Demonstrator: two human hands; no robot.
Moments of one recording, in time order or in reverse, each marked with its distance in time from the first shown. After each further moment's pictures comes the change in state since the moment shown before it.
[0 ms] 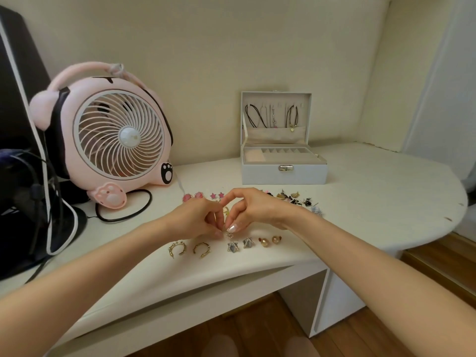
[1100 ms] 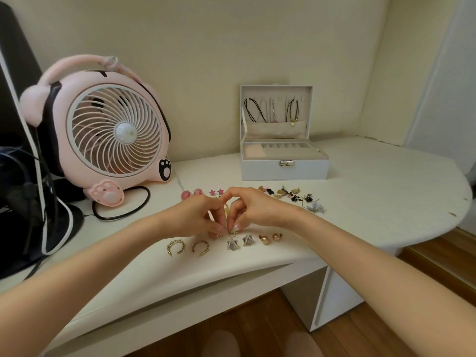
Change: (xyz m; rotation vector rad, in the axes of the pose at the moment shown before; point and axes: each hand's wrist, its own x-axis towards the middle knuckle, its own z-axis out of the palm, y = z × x) left_hand -0.005 0.010 -0.005 -0.101 -0.075 0.002; right_hand 0.003 0.009 0.002 -0.094 -0.018 -0.085
